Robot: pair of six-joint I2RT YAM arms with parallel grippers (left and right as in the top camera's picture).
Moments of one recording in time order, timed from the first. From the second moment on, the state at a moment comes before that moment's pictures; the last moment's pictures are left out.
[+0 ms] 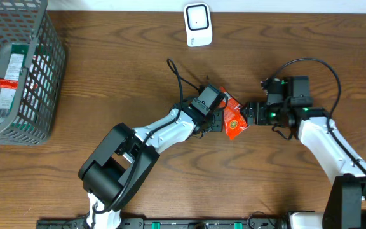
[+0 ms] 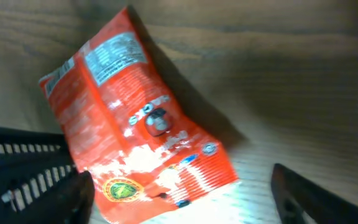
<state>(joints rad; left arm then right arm) -0.73 1.97 1.18 -0.28 0.13 -0.63 0.05 1.54 0.86 -0.41 -0.35 0.10</state>
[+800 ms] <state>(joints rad) -0.37 1.69 1.27 -0.95 -0.04 -0.56 0.10 1.67 1.17 -0.59 -0.42 -0.21</state>
